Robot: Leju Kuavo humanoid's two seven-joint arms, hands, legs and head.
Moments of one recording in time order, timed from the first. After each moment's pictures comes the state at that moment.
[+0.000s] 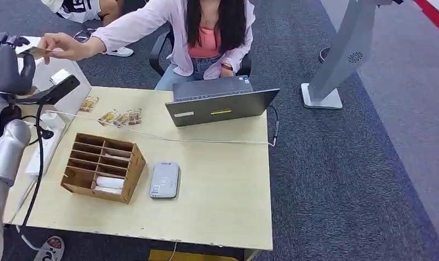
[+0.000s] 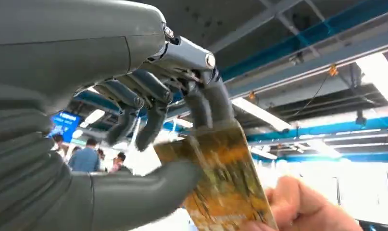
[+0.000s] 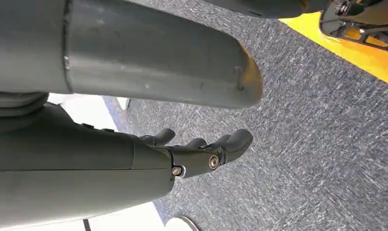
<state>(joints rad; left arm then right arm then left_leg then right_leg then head) -1.05 0.20 -0.19 -0.60 -1.30 0.61 -0.13 -0.08 0.18 -0.86 -0.19 1.42 -0.07 0.16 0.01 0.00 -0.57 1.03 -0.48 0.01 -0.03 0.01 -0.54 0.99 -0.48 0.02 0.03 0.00</state>
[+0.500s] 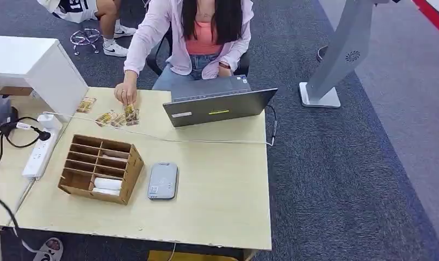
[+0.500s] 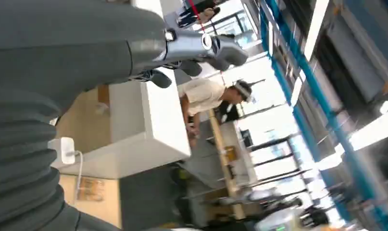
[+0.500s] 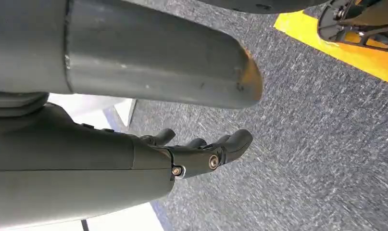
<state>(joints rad) -0.59 0.23 0.25 -1.13 -0.02 -0.06 -0.46 -0.08 0.18 -0.89 -0.19 1.37 -0.08 0.16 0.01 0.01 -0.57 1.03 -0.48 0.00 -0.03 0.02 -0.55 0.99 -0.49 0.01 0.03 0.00</state>
